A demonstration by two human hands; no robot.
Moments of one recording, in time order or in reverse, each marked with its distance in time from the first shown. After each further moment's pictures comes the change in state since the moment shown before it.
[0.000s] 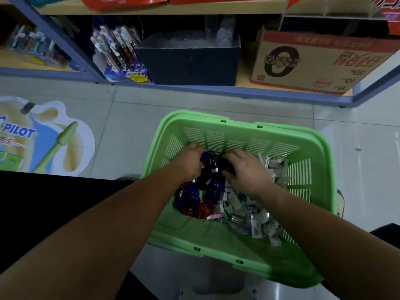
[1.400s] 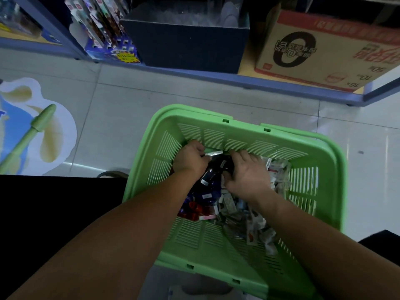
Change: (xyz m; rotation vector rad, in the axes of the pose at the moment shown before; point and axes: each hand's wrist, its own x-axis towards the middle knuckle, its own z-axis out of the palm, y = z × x) left_hand 0.037 0.013 0.048 -0.543 0.245 -0.399; right_hand 0.013 0.006 0.012 -0.117 -0.071 0.196
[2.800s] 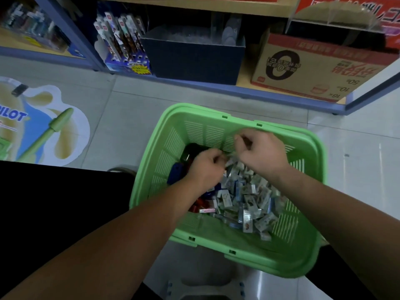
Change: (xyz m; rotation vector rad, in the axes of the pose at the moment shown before) left_hand -0.090 0.033 -0.027 -0.312 -0.199 0.217; right_hand -0.025 -0.002 -0.083 0.319 0.330 -0.048
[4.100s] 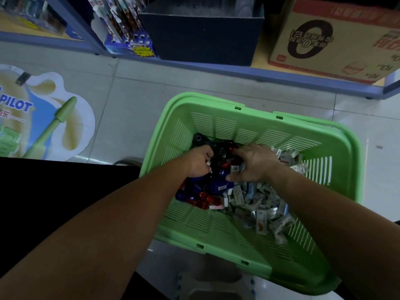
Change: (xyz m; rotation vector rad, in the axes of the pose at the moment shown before) left_hand 0.059 -0.059 -0.037 0.470 -0.358 -0.216; right_hand 0.023 0.035 0.074 -0.457 -0.721 -0.106
